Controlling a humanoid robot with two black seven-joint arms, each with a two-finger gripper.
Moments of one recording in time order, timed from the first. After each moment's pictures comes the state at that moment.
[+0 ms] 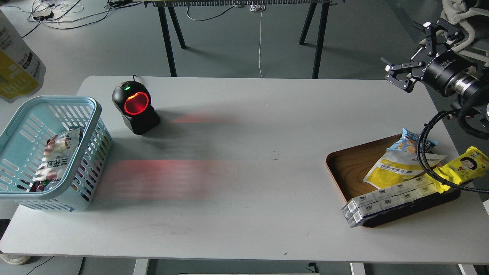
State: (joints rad) left arm -0.91 1.62 -0.52 -1.48 1.66 -0.29 -0.30; right arm 0.79 -0.63 0.81 0.86 0.29 0.33 -0.21
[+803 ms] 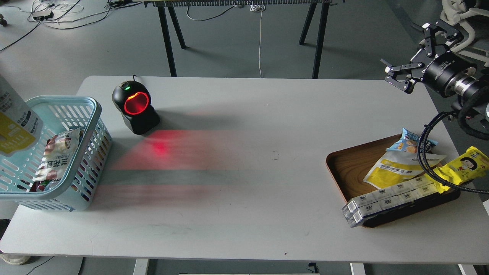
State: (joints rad) left arm -0.91 1.67 -0.09 -1.49 1.65 0.06 -0.32; right arm 0.78 -0.64 0.81 0.86 0.27 0.33 -0.21
